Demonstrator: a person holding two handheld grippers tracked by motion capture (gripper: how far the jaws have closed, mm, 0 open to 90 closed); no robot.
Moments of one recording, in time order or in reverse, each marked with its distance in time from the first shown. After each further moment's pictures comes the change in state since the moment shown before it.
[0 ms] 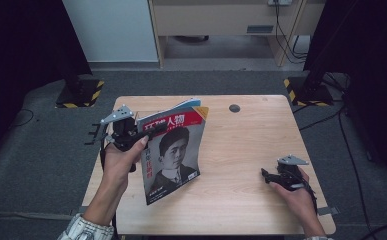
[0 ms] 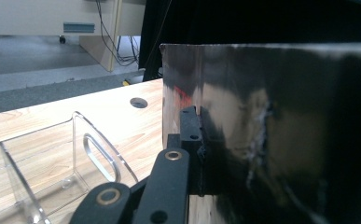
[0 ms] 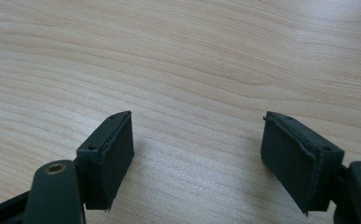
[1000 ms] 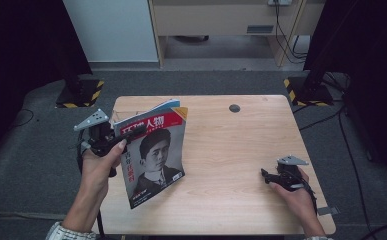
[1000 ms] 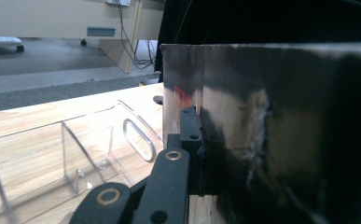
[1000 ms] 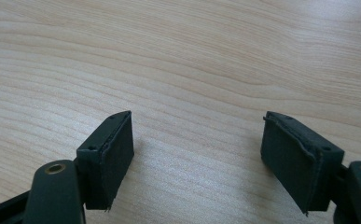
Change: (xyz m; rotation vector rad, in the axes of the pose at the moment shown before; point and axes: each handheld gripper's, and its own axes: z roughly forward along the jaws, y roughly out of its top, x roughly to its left) left arm 0.020 -0.008 -0.047 -0.021 0.062 -0.013; right arm 0.001 0.000 0.000 -0.001 0.001 0.002
